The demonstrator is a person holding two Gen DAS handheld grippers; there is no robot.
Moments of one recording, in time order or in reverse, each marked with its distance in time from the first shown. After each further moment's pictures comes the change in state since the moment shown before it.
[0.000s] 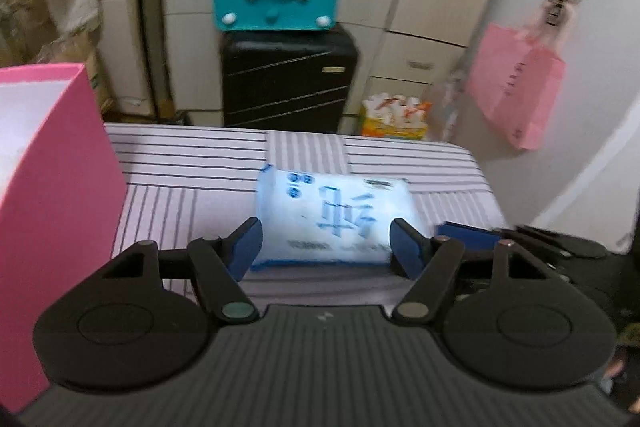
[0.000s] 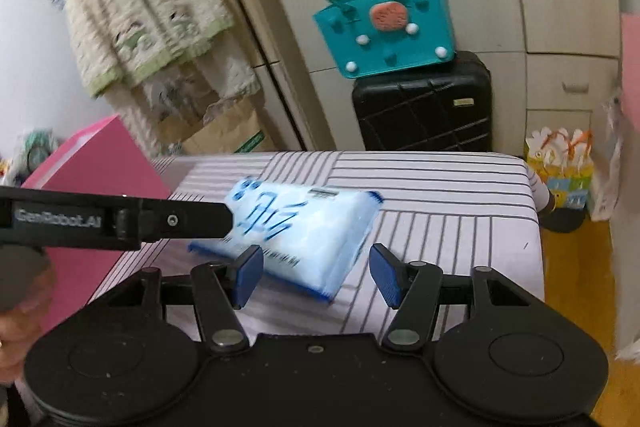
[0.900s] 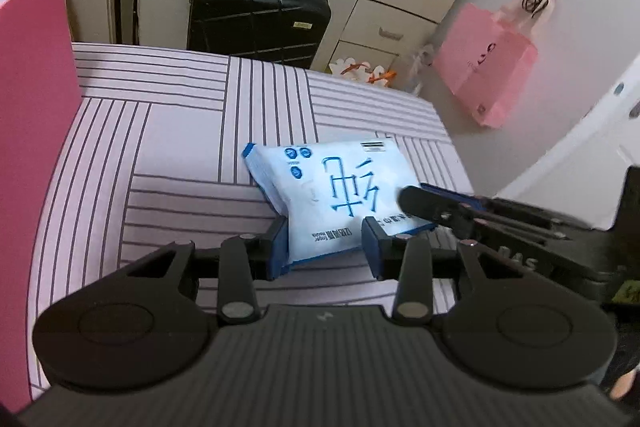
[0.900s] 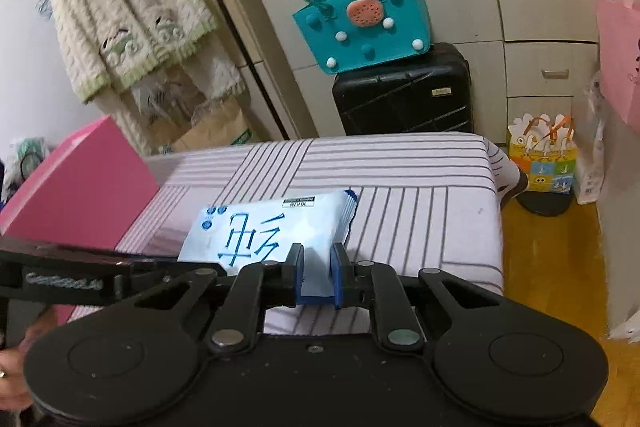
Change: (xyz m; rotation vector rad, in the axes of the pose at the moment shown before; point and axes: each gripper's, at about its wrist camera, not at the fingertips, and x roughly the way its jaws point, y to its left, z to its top) left arm 0.005 -0.003 -0.038 -0.056 0.100 -0.145; right arm -0.029 -0.012 -0.016 0.019 0.017 -0.025
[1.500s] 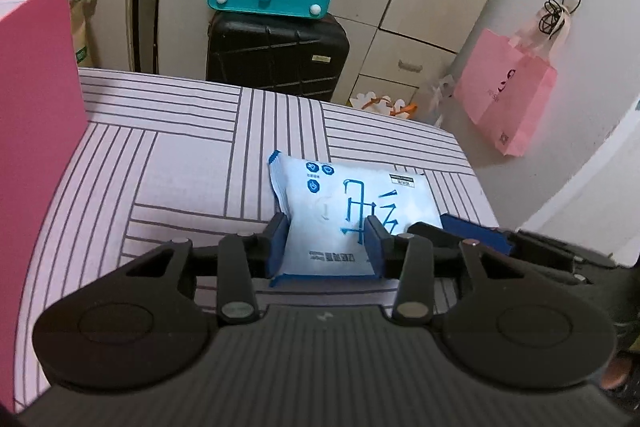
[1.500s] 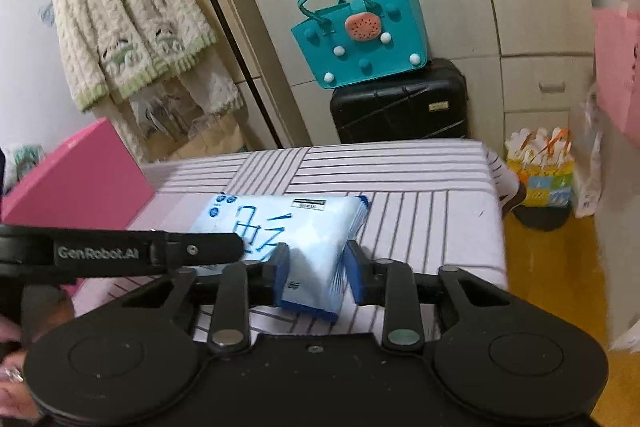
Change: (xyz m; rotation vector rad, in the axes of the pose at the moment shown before) left arm 0.012 -0.007 -0.003 -0.013 -0.124 0.067; right arm 0.007 -0.002 -0.010 0.017 -0.075 -0.005
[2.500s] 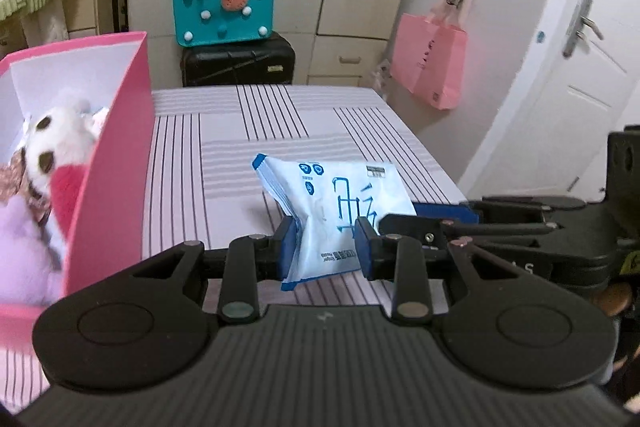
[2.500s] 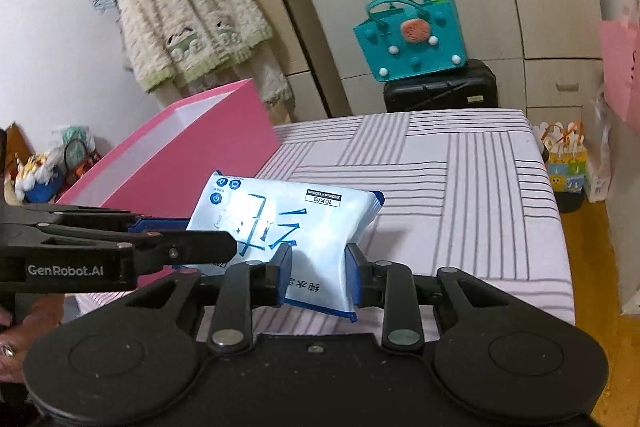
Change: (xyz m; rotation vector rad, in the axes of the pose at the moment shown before) left arm -0.180 0.011 -0.075 0.245 -0.025 -0.110; right arm -0.114 0.119 -0.069 -0.054 0.007 0.051
